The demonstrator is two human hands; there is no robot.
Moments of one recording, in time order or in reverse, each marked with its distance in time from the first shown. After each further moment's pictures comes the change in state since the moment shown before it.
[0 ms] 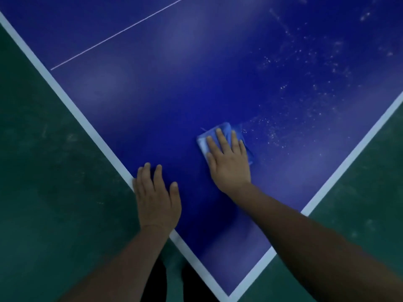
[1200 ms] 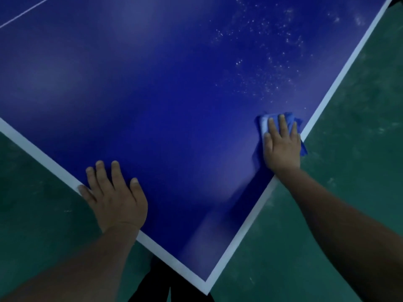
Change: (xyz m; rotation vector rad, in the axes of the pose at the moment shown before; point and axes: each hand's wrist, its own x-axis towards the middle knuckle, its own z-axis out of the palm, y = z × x) left_hand 0.006 0.010 0.011 0.113 -0.021 -0.053; right_hand -0.056 0.202 -0.040 -0.040 0.035 0.544
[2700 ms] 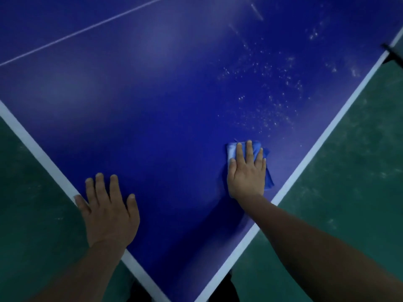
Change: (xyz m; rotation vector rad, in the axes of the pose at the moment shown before) left_hand -0.003 -0.003 0.003 0.077 0.015 0.022; right_hand -0.014 -0.076 0.003 0.001 -0.097 -0.103
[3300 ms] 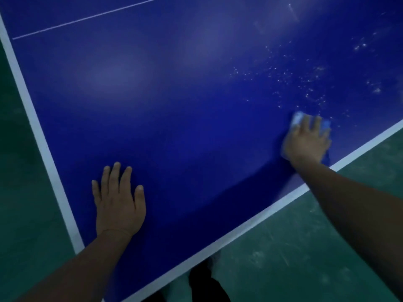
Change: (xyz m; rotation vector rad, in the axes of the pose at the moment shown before) left_hand -0.041 0.118 0.024 -0.148 0.096 -0.147; right_hand 0.204 0.142 -0.055 0.085 0.067 0.127
